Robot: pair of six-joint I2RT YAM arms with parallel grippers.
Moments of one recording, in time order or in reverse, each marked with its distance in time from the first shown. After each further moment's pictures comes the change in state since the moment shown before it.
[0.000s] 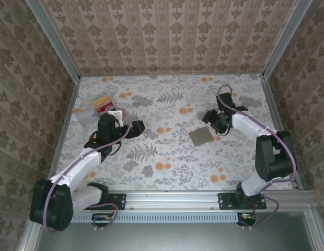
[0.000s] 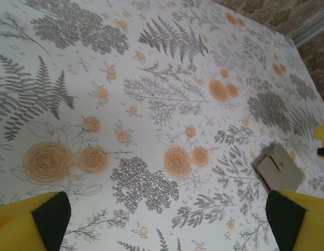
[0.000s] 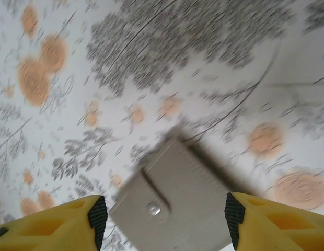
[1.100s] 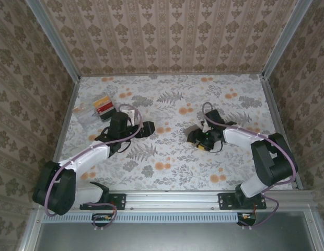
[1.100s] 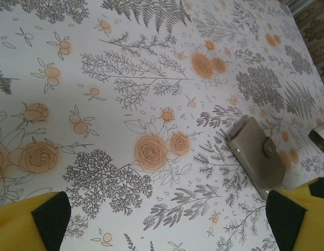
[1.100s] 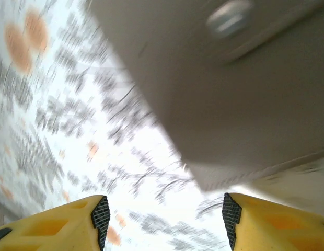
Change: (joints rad) left arm -0.122 0.158 0.066 0.041 -0.031 -0.037; right arm 0.237 -0.049 -0.240 0.166 -0.310 -0.044
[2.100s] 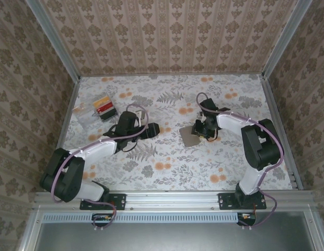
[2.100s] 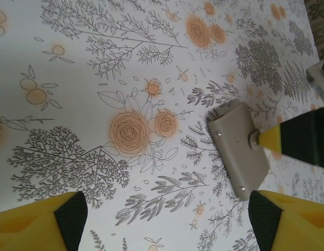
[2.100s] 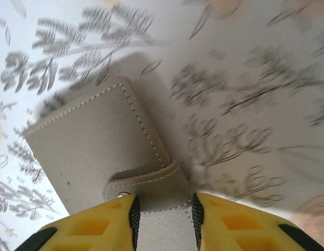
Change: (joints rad) left arm -0.058 0.151 0.050 0.016 0.053 -0.102; right arm -0.046 0.211 0.252 -0.159 0.212 -0.127
